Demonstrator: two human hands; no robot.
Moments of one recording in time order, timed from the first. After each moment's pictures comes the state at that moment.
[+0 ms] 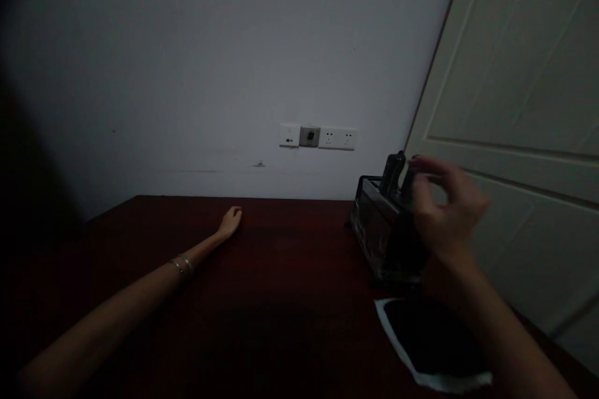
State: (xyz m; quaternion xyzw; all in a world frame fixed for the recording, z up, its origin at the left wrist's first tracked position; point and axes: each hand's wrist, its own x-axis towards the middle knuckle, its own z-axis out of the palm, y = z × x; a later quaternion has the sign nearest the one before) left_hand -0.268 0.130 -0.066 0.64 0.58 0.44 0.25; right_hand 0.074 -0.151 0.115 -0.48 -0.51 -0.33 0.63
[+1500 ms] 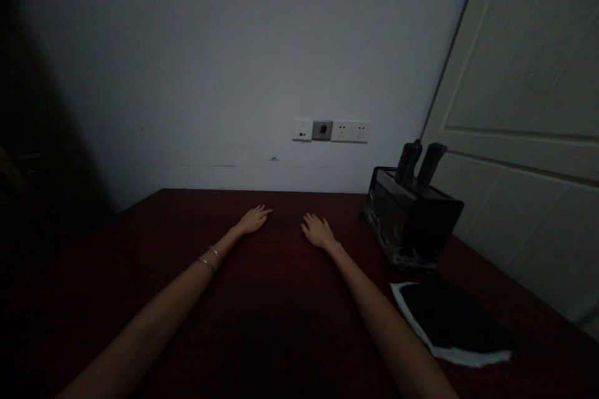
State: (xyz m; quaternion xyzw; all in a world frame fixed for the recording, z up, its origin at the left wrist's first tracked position) left_hand -0.274 0.113 -0.083 0.87 0.48 0.09 0.01; right_hand -0.030 0.014 -0.078 -0.66 -0.74 0.03 0.09
